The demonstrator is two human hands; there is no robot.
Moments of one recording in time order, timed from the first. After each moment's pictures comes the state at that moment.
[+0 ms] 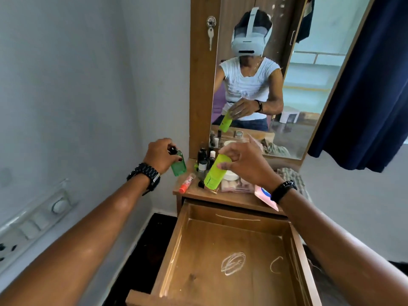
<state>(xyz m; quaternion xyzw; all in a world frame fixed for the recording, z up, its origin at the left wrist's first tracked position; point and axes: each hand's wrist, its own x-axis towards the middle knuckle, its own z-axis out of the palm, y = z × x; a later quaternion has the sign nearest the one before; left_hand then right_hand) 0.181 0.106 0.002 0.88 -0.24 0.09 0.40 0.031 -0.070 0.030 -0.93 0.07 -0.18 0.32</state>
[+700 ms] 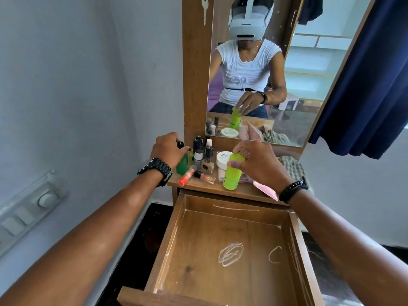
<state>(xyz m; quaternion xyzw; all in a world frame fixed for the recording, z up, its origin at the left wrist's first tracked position) 0.181 0.069 -0.024 0.91 -0.21 0.11 0.35 0.017 -0.091 0.006 -0.95 0.12 -0.22 0.20</state>
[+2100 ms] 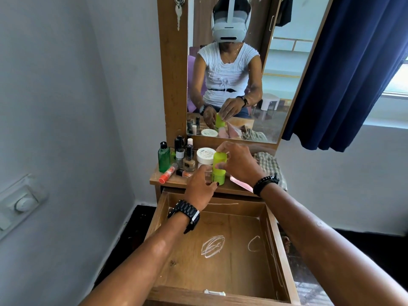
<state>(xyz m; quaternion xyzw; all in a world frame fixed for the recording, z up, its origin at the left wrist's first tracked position) 0.060 0.011 -0.077 0.81 -0.29 -0.09 0.50 0.017 -0.113 -0.016 -0.95 0.12 -0.21 0.21</state>
